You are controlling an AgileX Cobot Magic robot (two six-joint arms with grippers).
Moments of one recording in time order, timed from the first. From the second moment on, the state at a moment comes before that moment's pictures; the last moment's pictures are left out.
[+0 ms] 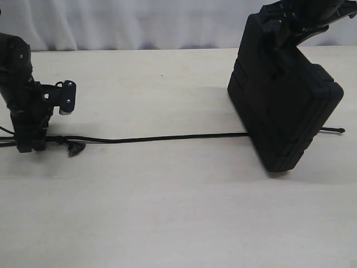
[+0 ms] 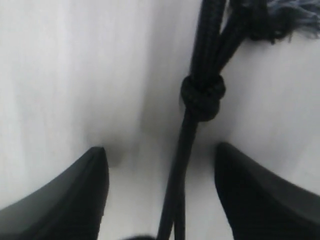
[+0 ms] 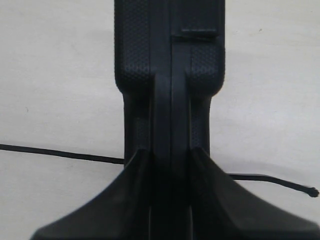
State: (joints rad) left arm -0.09 2.09 -1.26 0.13 0.78 1.19; right arm 0.11 1.89 -1.79 0.03 1.18 -0.03
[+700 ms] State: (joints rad) left arm -0.10 2.15 -1.26 -1.21 0.85 1.11; right arm 0.11 1.89 -1.79 0.03 1.18 -0.03
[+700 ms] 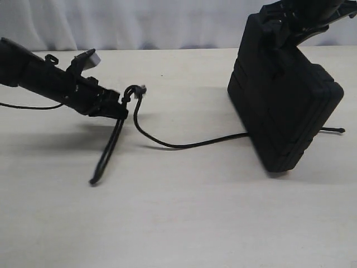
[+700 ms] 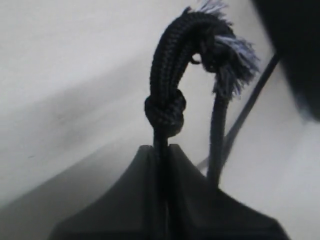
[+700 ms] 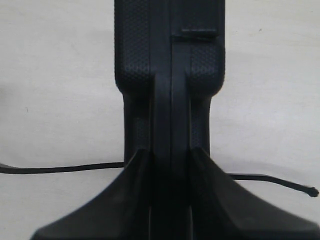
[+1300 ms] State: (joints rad) left arm -0.13 2.13 -1.42 -0.56 0.96 0.97; right arm 0.11 1.89 -1.79 0.05 1.18 -0.04
